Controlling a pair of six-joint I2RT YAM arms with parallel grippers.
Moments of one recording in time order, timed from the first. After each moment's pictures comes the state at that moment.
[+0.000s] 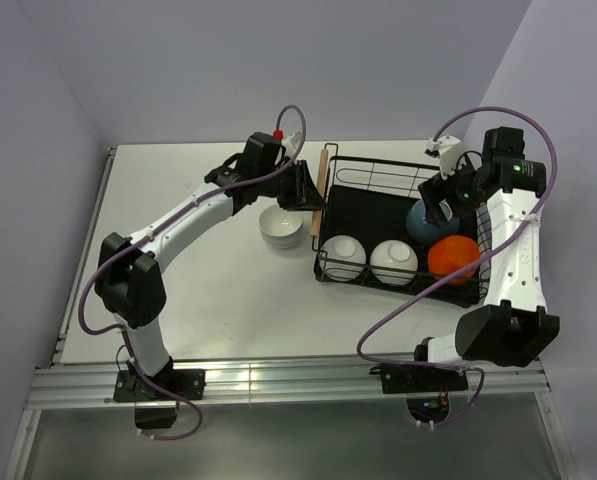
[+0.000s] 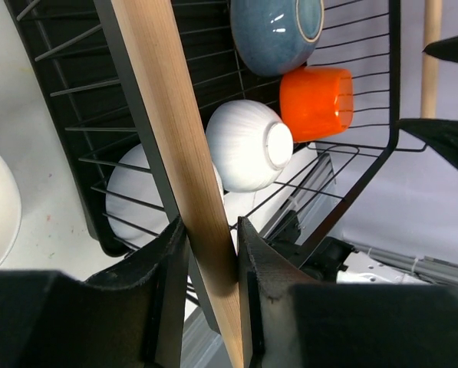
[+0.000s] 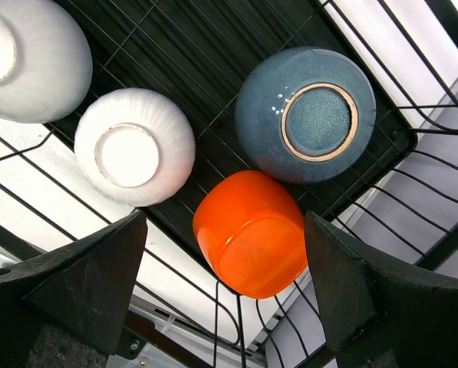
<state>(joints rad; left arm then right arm) -0.63 1.80 1.63 -0.41 0.49 -0.71 -0.23 1.39 1.61 -1.26 -0.38 -0.74</state>
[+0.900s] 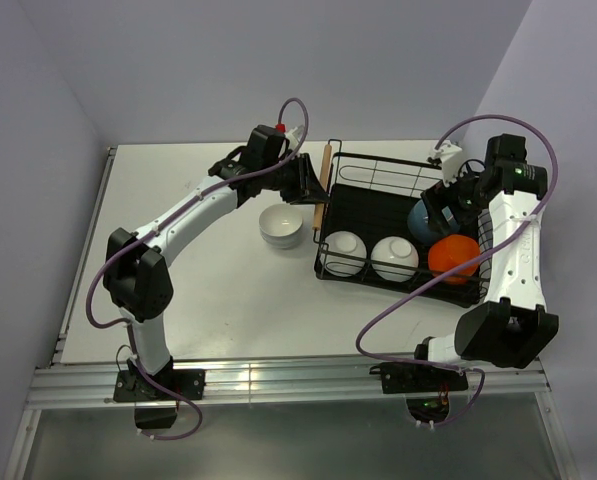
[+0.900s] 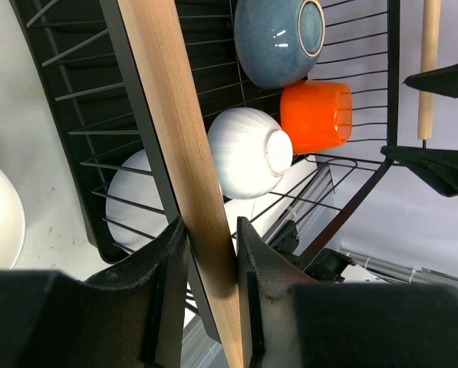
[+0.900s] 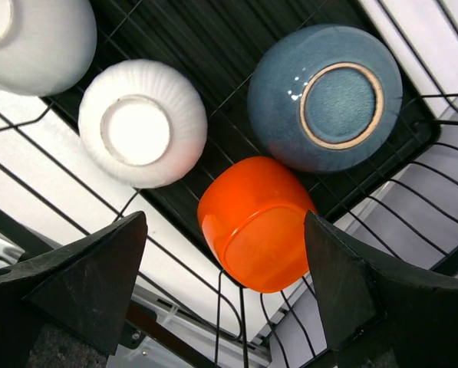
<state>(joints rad) -0.63 1.86 1.73 -0.46 0.48 -0.72 -0.27 1.39 1.56 -1.27 -0.40 -0.79</state>
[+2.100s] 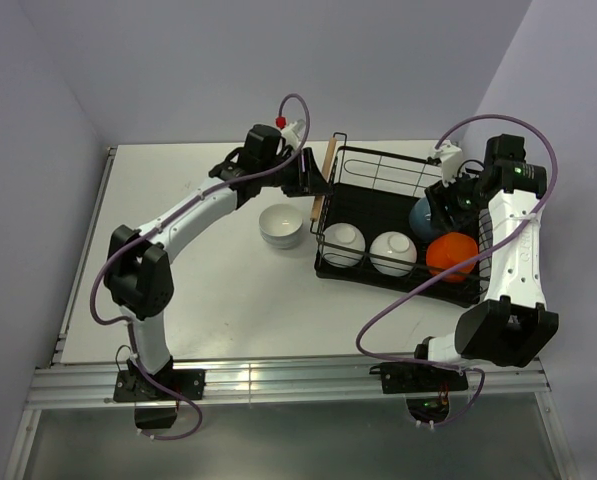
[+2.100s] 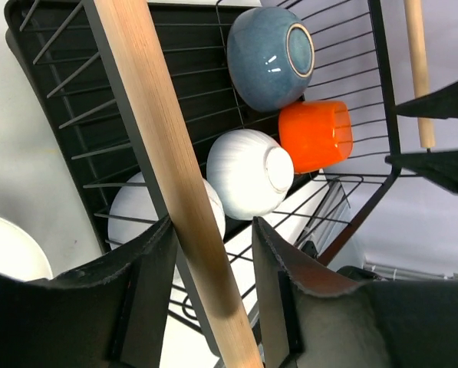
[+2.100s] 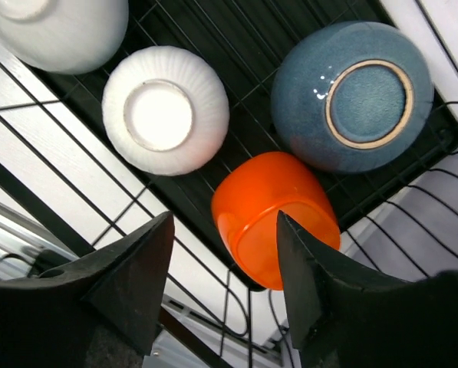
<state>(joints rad) -0.61 1.89 1.70 -0.29 0.49 -0.64 -0.27 1.39 1.55 -1.29 -0.43 -0.79</state>
